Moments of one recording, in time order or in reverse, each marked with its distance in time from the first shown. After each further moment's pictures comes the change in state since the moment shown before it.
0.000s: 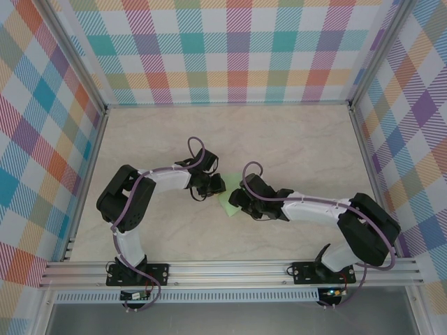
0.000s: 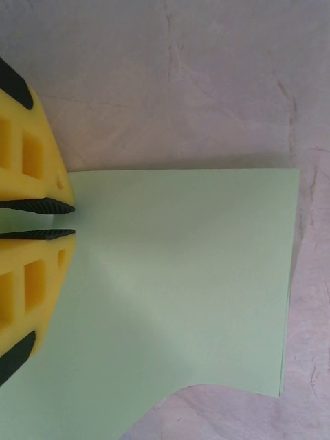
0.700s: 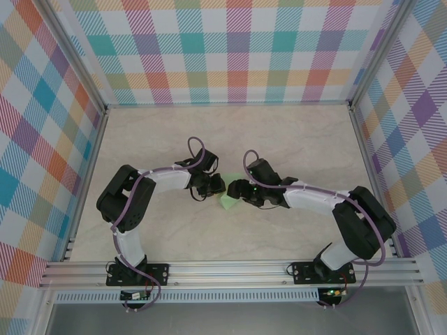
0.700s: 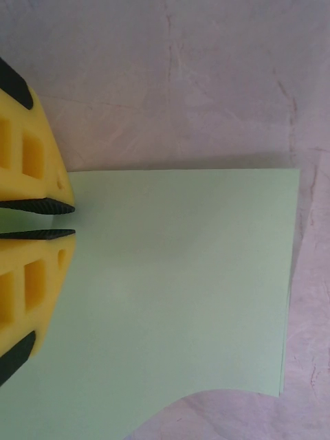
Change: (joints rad) left arm 0.000 0.000 0.000 0.000 0.000 0.000; right arm -0.156 0.059 0.072 0.024 -0.270 -0.314
